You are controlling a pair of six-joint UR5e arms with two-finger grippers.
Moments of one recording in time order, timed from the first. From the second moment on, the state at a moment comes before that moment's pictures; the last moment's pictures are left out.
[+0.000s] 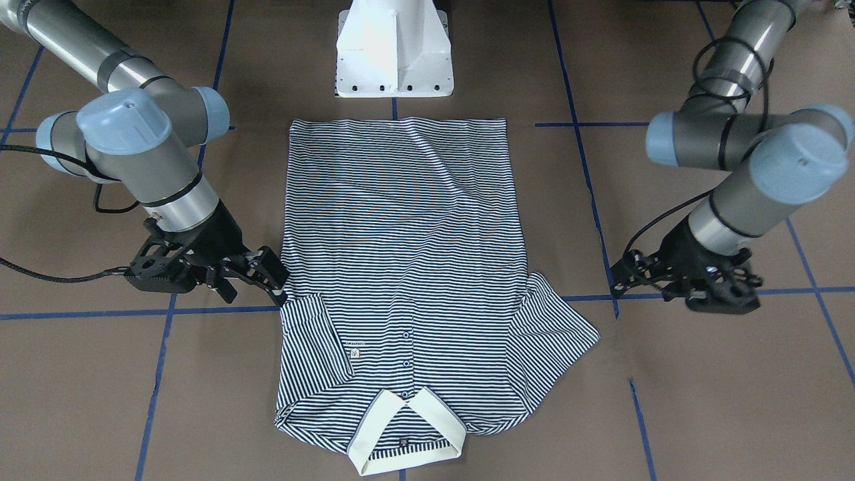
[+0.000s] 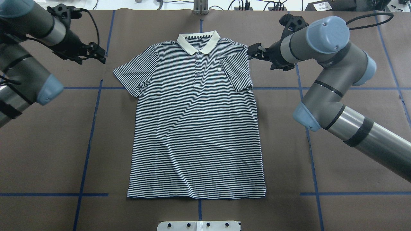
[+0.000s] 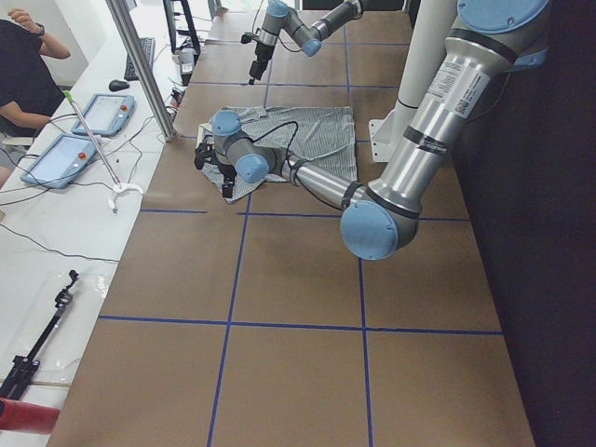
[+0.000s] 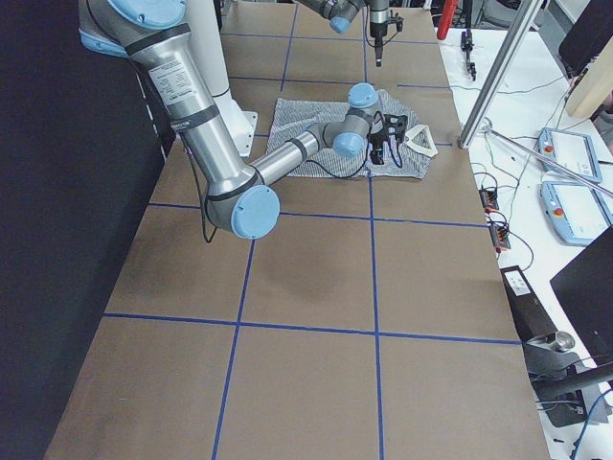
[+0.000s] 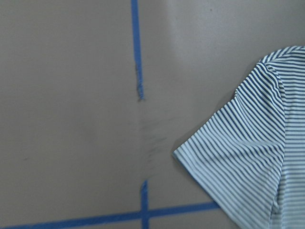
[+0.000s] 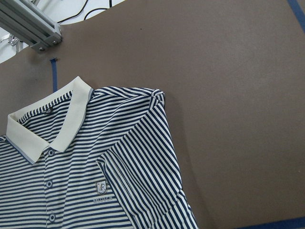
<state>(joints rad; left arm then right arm) -0.98 -2.10 -1.37 -2.02 -2.15 -0.88 0.83 -1.07 1.56 -1.00 1.92 1.40</state>
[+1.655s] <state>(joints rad) -0.88 -2.21 -1.20 -2.14 -1.99 -1.02 0.83 -1.09 1.58 -1.00 1.95 1.39</state>
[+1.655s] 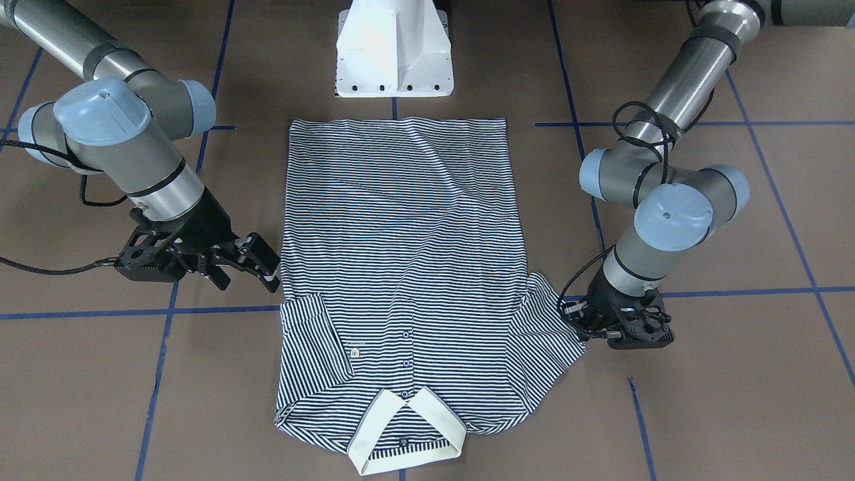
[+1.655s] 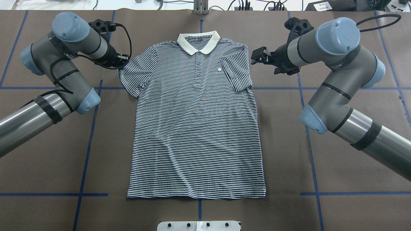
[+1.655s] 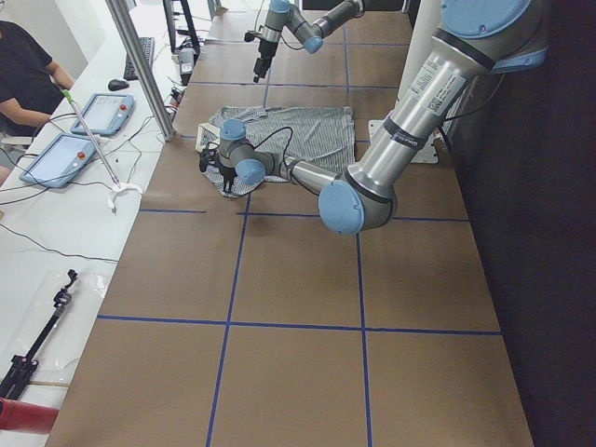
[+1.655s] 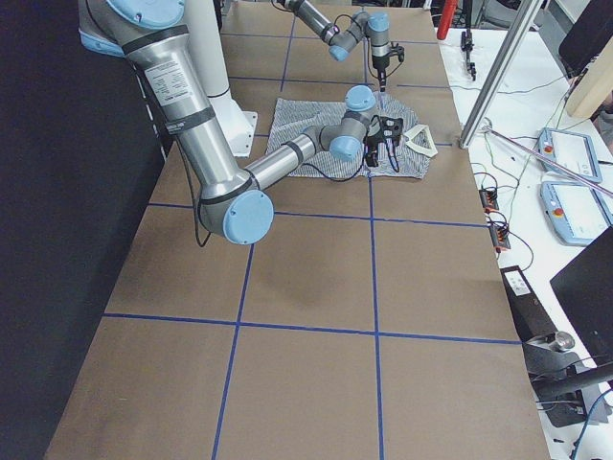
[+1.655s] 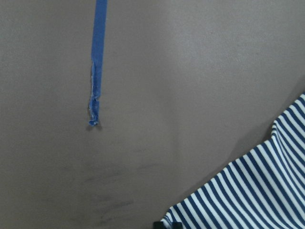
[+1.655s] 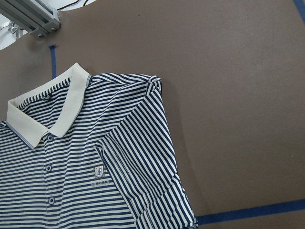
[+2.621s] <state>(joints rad) -0.77 -2.52 -0.97 -2.14 -1.89 -1.29 0.83 -1.09 1.59 -1.00 1.95 1.39</state>
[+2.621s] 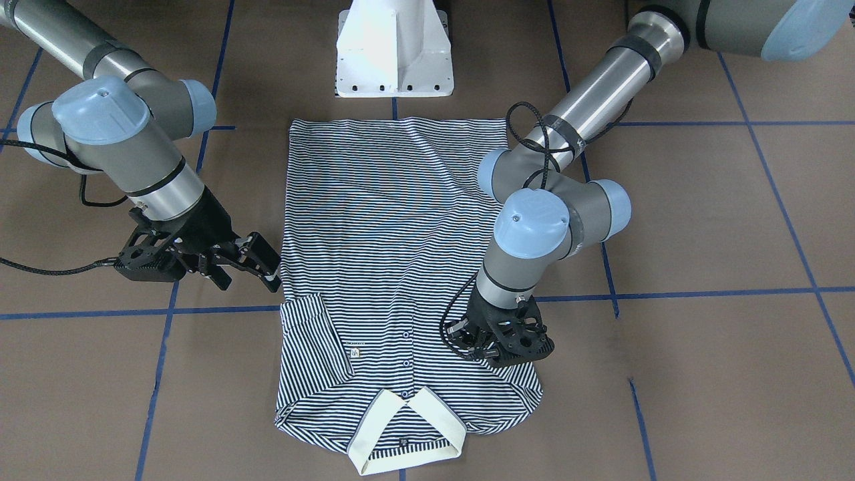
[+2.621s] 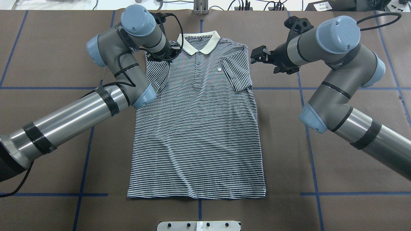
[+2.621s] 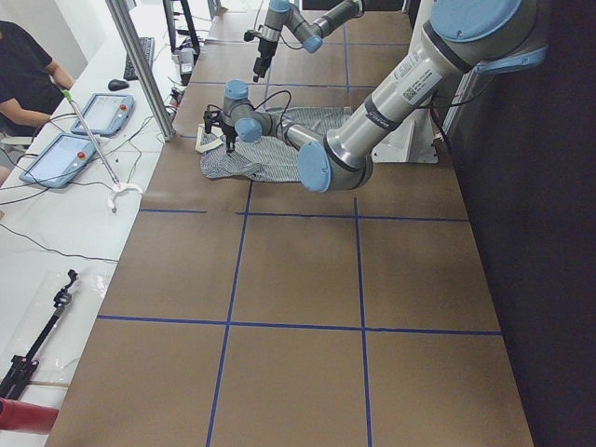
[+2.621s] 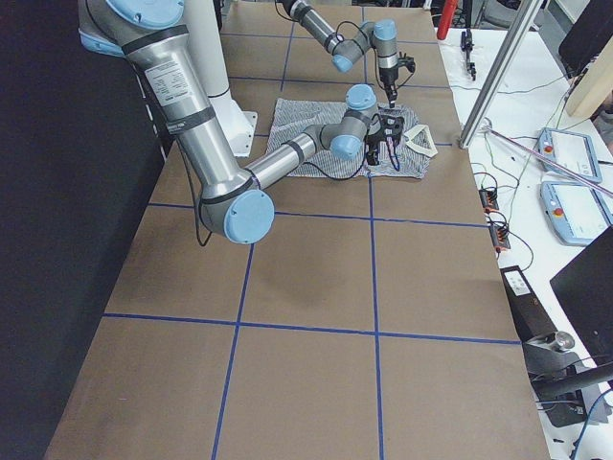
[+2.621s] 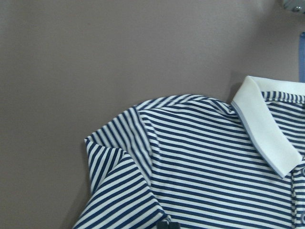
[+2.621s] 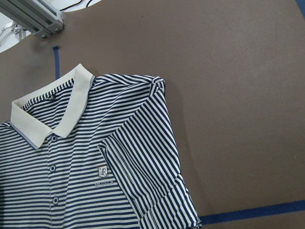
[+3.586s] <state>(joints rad) -0.73 -2.20 -1.47 -2.16 -1.90 -1.29 0.52 -1.14 1.99 -1.52 1.69 1.61</state>
